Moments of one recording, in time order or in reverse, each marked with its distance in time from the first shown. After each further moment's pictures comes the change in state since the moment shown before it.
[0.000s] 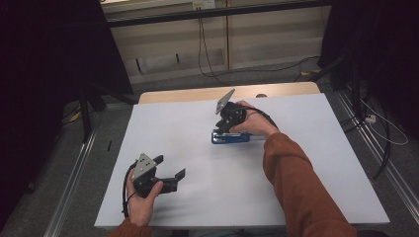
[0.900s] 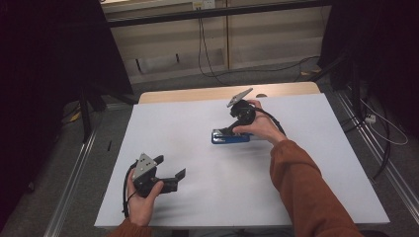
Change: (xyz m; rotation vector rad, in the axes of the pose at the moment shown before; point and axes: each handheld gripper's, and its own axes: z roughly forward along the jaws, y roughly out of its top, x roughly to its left) left arm -0.001 -0.001 0.002 -0.002 -0.003 -0.013; right arm 0.003 -0.029 -0.018 -0.130 -0.147 0.293
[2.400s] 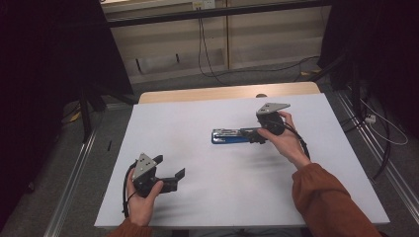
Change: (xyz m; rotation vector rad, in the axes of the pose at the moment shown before) left arm 0.000 0.000 -0.001 -0.002 0.015 0.003; right arm 0.023 -0.063 -0.064 -0.208 -0.259 0.160
